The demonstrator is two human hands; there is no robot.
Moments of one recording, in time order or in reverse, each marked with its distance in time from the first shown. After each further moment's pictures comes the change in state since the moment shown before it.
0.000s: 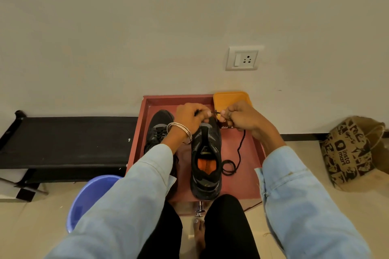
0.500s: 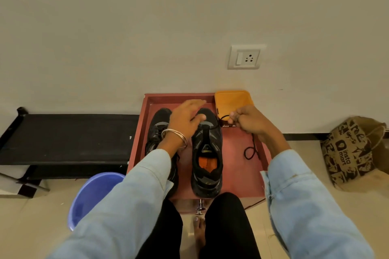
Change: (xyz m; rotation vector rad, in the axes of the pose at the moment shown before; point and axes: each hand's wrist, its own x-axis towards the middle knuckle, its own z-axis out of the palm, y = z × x) left_hand -0.010 -0.022 -0.004 0.227 0.061 0.117; right_hand 0.000 0.020 -0.003 -0.055 0.037 -0.004
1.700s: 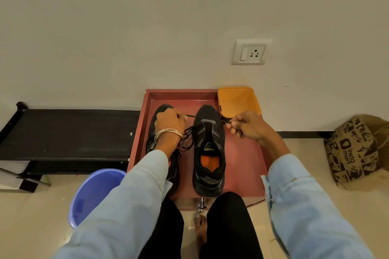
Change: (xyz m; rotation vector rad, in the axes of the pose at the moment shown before) left_hand -0.010 -0.016 -0.006 0.199 0.078 -0.585; right_hand 0.008 0.023 0.016 0.092 -0.069 0.061
